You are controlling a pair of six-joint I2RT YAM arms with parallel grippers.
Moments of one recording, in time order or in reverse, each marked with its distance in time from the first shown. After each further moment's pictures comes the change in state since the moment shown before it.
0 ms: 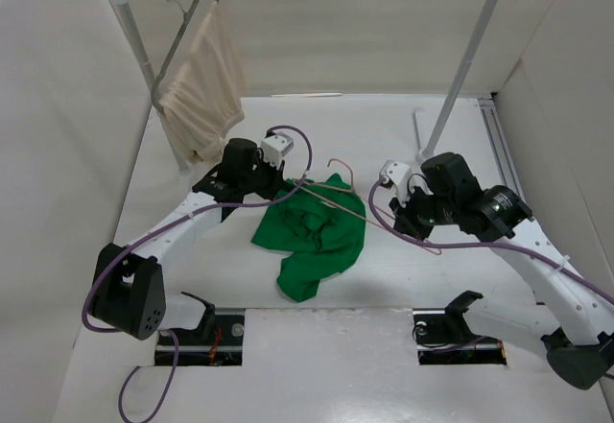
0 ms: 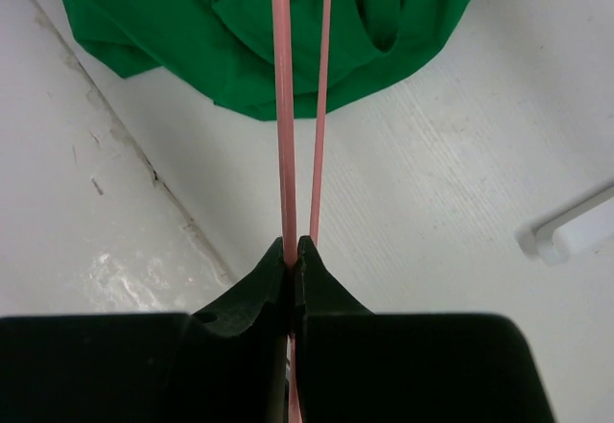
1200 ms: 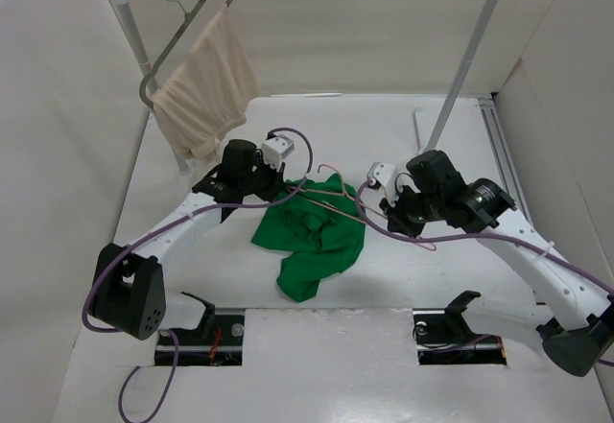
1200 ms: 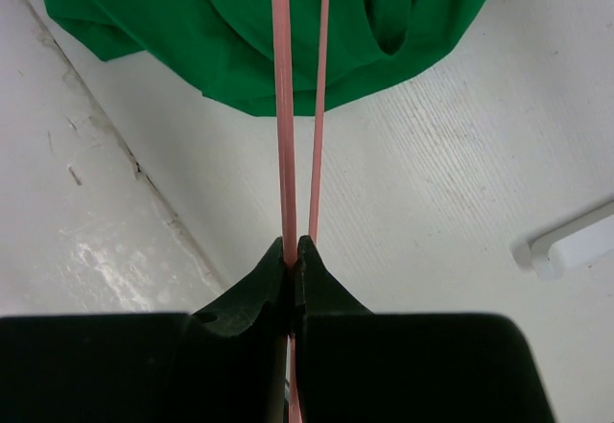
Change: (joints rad) left arm 0.000 0.000 -0.010 -0.001 0.025 0.016; right arm 0.037 0.076 0.018 0.015 0.031 -0.035
